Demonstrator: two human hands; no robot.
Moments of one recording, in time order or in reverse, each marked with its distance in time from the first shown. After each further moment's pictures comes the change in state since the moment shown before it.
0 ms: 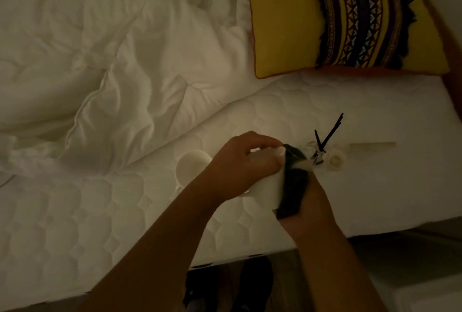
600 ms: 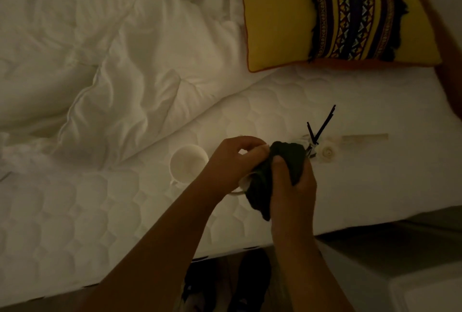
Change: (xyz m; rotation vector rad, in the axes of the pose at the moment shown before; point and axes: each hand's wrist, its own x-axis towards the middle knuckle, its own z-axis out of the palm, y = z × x) left_hand 0.006 -0.025 0.017 -0.027 0.085 -0.130; right_hand -0.013 0.025 -0.002 -0.767 0.313 -0.575
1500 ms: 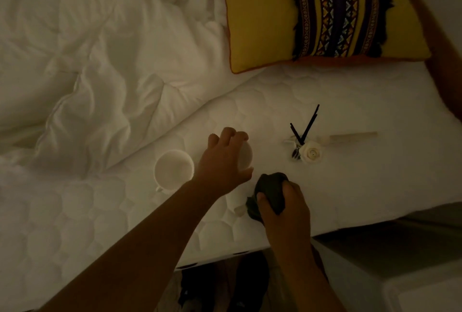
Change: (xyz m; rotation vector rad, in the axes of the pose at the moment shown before) left_hand 0.048 -0.055 0.024 0.819 0.095 0.151; right_hand 0.019 0.066 -0.043 -0.522 -0.120 -0.182
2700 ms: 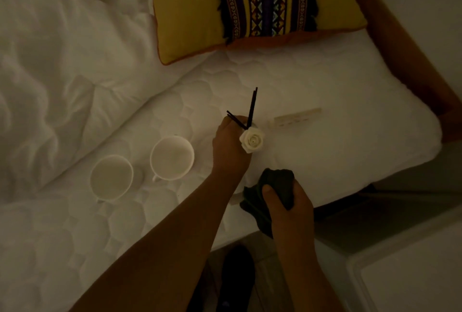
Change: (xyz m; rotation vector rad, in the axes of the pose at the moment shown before) left_hand 0.046 0.111 0.080 -0.638 0.253 -0.065; right_hand 0.007 0.062 -0.064 0.503 0.105 0.329
